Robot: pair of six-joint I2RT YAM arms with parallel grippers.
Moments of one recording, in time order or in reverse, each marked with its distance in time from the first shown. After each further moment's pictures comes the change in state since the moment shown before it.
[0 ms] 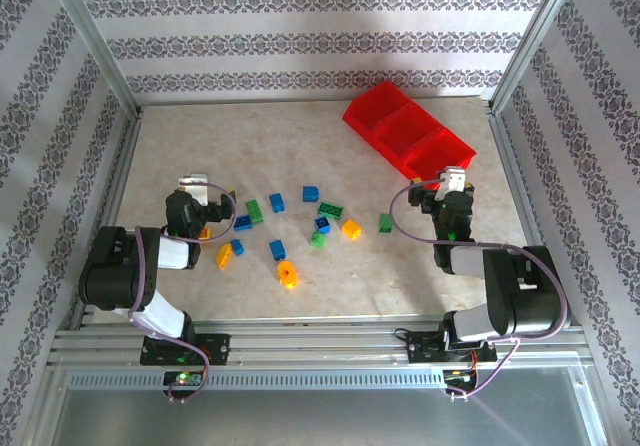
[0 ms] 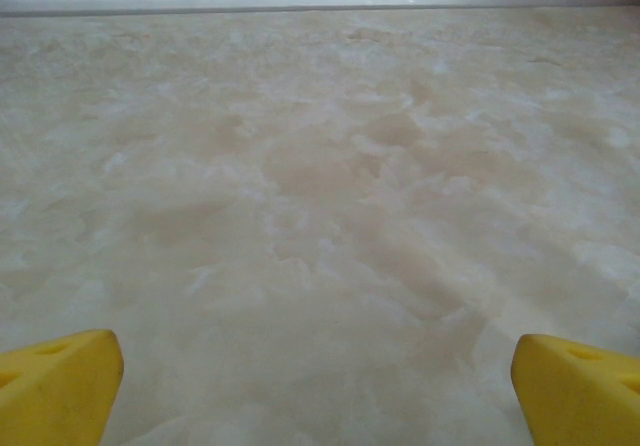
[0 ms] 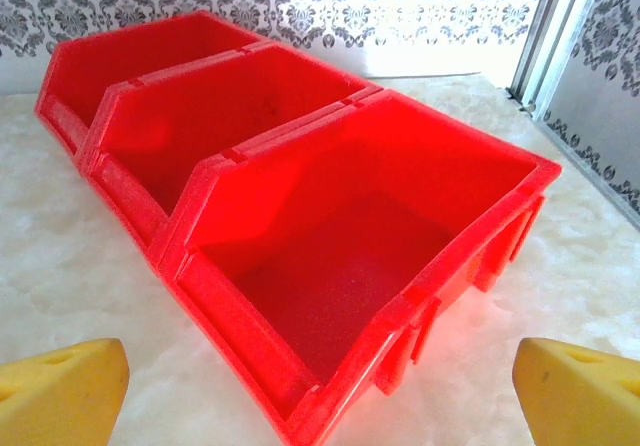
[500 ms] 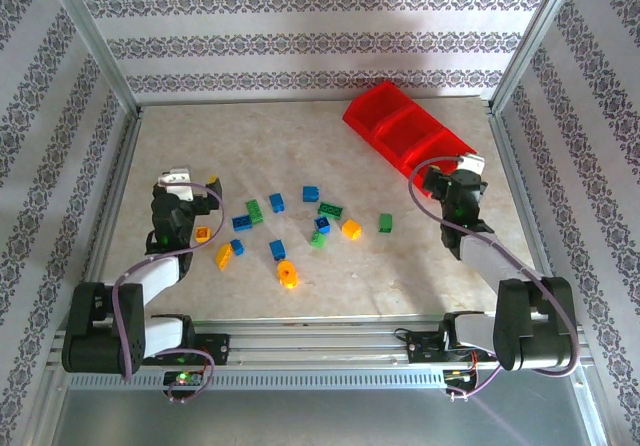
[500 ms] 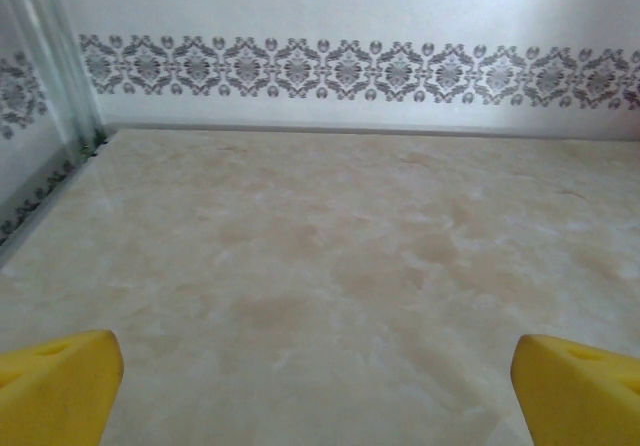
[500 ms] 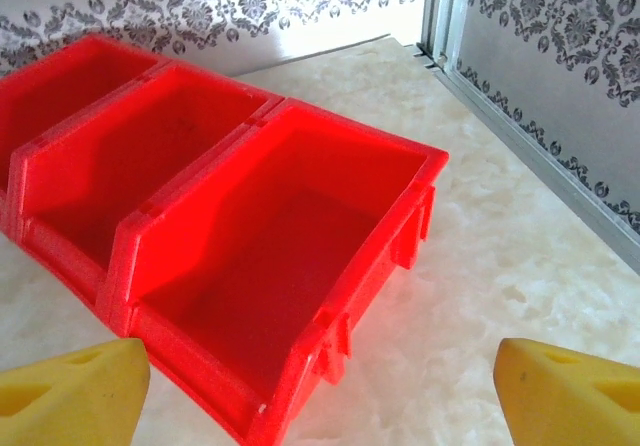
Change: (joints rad) left arm 0.000 -0.362 -0.031 -0.177 -0.156 -0.032; right arm -0.006 -0.172 0.225 -0.553 0.142 0.209
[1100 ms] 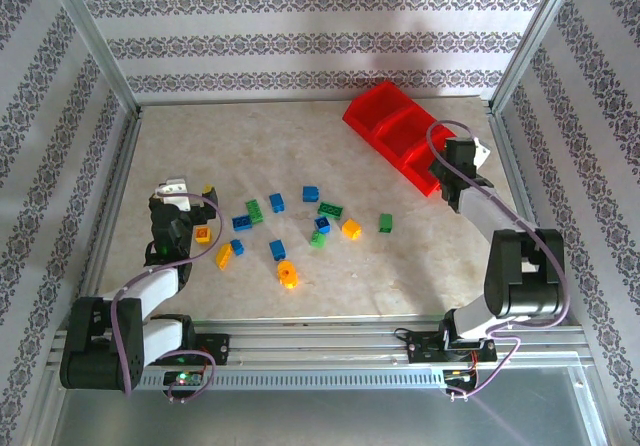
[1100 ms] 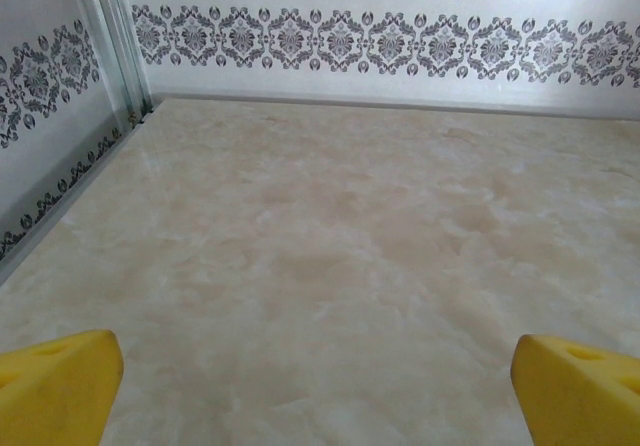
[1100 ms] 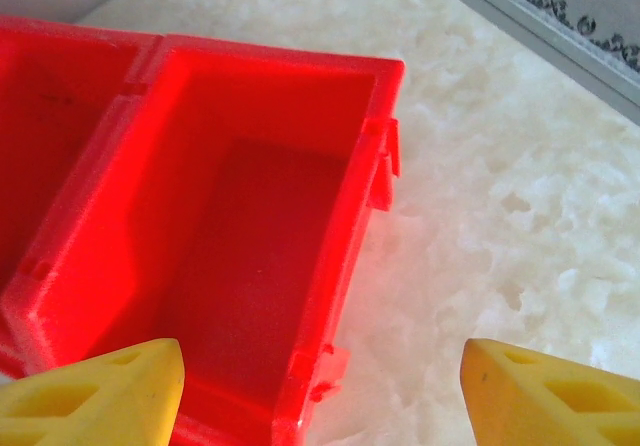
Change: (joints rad) left arm 0.000 -0.065 -0.077 -0.018 -0.057 -0.006; right arm -0.045 0.296 0.368 -0.419 0.030 0.322
